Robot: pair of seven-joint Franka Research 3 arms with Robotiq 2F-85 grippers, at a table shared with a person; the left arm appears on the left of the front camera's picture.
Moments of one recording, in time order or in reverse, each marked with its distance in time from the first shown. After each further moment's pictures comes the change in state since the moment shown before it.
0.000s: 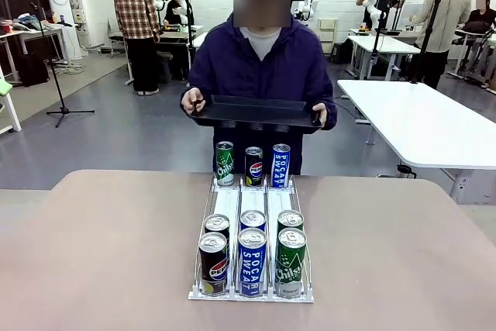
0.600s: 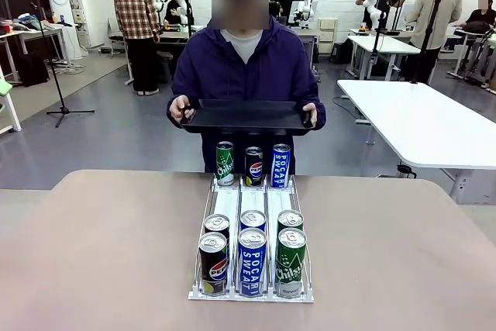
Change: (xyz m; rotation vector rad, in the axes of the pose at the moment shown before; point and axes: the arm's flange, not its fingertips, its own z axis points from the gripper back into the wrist) left arm 0.000 0.000 0.000 0.000 0.000 0.000; right arm 0.000 0.000 0.000 -0.004 0.002 0.000
